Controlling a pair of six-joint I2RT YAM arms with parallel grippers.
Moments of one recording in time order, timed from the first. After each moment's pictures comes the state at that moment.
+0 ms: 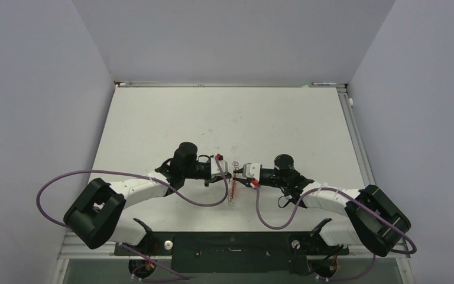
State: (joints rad) left arm -0.66 1.38 0.56 0.37 0.76 0.47; right arm 0.67 1.29 0.37 0.66 -0.71 -0.57
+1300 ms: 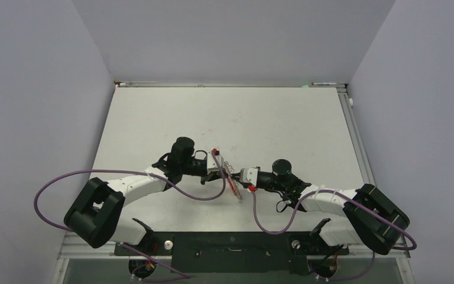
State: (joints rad) left arm -0.60 1.38 0.61 0.23 0.85 0.49; right arm 0.74 1.30 0.35 0.72 -0.59 -0.61
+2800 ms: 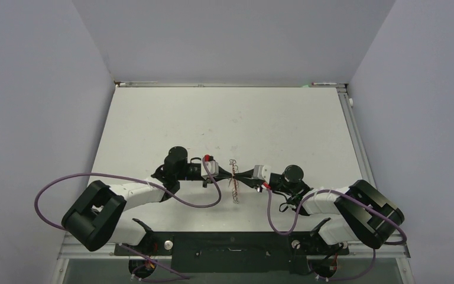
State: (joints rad) left arm -0.63 1.36 0.45 0.69 0.87 0.32; right arm 0.67 1.36 0.22 1.17 -0.71 -0.32
